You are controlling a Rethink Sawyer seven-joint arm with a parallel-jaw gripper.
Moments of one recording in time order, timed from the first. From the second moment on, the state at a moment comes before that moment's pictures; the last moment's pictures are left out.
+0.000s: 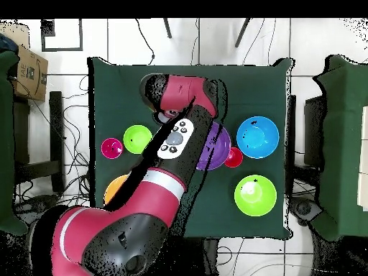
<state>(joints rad) 0.10 -0.03 -0.64 0.87 0.27 1.19 2.24</state>
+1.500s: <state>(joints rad) 0.10 -0.09 -0.64 0.88 0.27 1.19 2.24</state>
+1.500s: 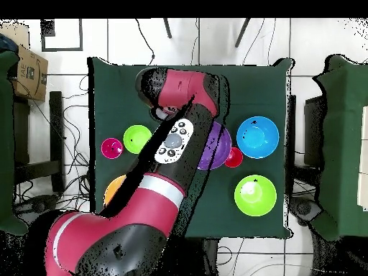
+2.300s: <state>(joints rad) 0.10 -0.17 -0.64 0.89 0.27 1.19 2.24</state>
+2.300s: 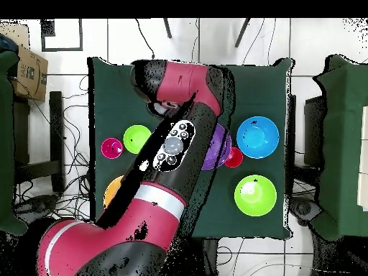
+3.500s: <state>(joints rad) -0.02 -0.16 -0.61 0.97 0.21 0.89 2.24</state>
